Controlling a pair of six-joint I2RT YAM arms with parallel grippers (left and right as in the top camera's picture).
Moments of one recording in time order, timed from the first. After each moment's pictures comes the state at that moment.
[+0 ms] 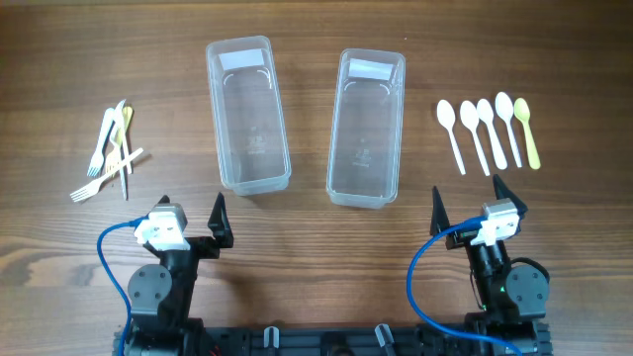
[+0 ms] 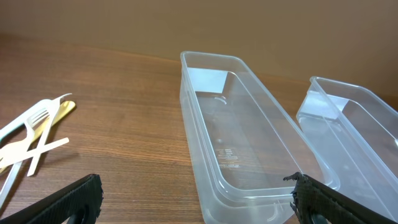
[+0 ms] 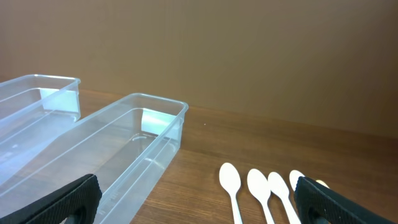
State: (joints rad) left arm -0.07 0.01 0.09 -0.26 -0.01 -0.20; right arm 0.06 0.02 0.01 0.01 -0.11 -0.10
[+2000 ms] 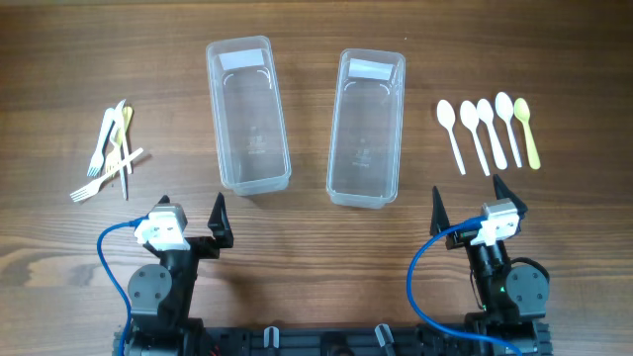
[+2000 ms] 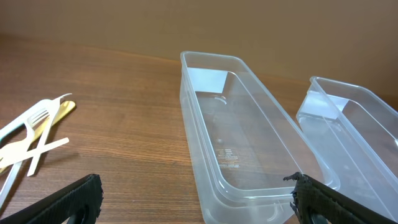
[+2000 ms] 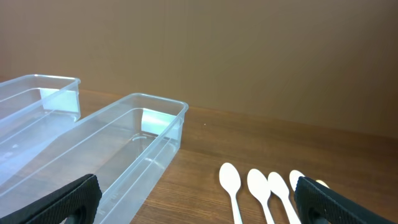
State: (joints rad) left arm -0.07 0.01 0.09 -0.26 -0.01 -0.20; right arm 0.06 0.02 0.01 0.01 -0.11 -0.10
